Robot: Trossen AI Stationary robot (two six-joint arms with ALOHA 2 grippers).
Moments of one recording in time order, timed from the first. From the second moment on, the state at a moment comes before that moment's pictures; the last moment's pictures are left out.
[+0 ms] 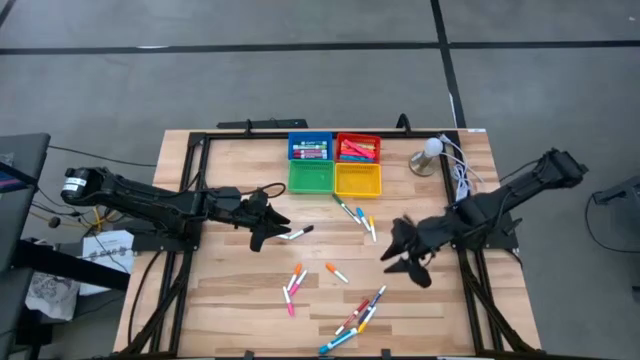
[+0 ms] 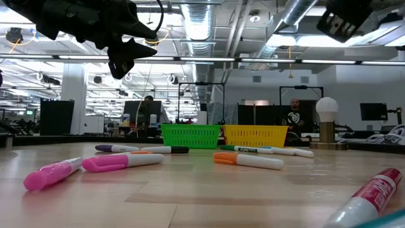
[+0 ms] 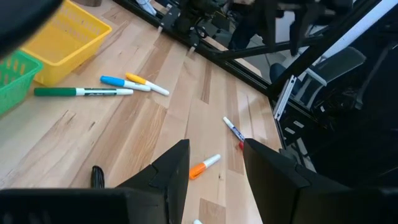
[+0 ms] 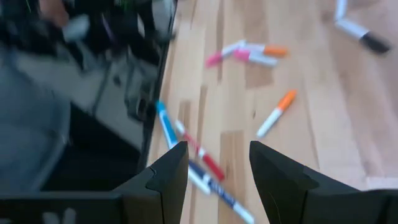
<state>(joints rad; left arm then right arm) -0.09 1.07 0.45 0.32 0.05 -0.52 0.45 1.07 0.78 -0.35 -0.04 0.50</state>
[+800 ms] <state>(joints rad) -0.09 1.07 0.45 0.34 0.05 -0.54 0.52 1.58 1.08 -0.65 -0.21 0.24</state>
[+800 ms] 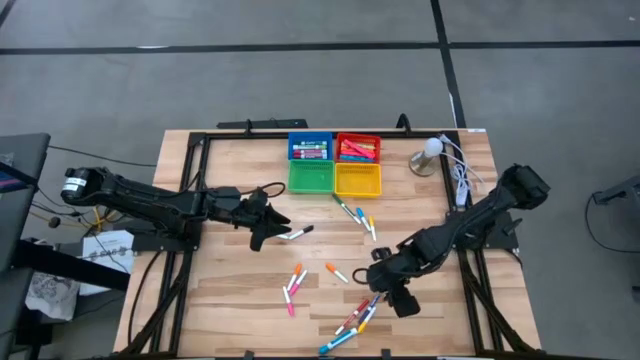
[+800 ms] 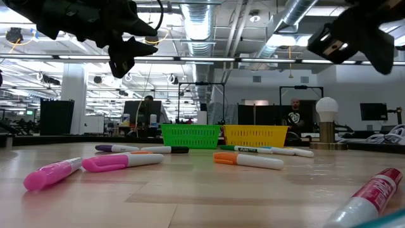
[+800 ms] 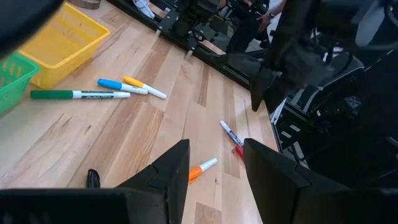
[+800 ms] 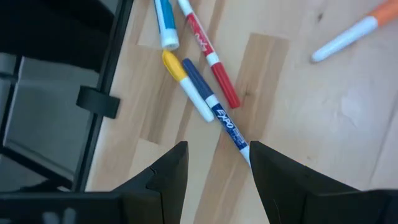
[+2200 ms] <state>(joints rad) -0.09 1.07 0.45 0.34 0.05 -0.53 0.56 1.89 1.11 -0.57 -0.18 0.16</state>
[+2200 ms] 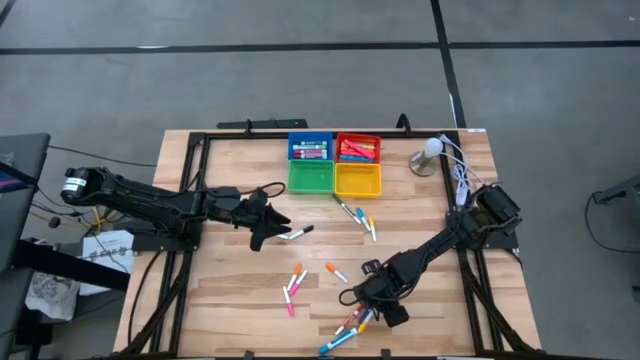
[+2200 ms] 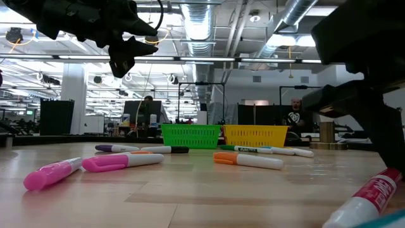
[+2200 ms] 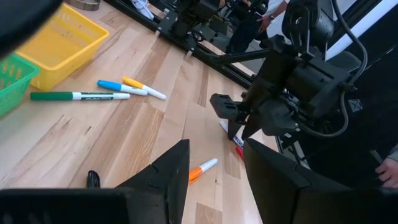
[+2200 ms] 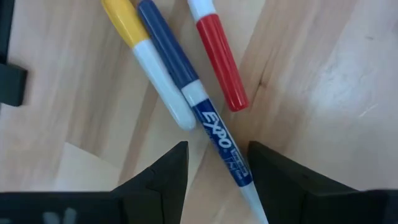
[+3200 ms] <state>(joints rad) -0.09 1.07 0.45 0.34 0.05 -0.53 0.56 1.91 1.11 -0.59 -0.05 0.16</state>
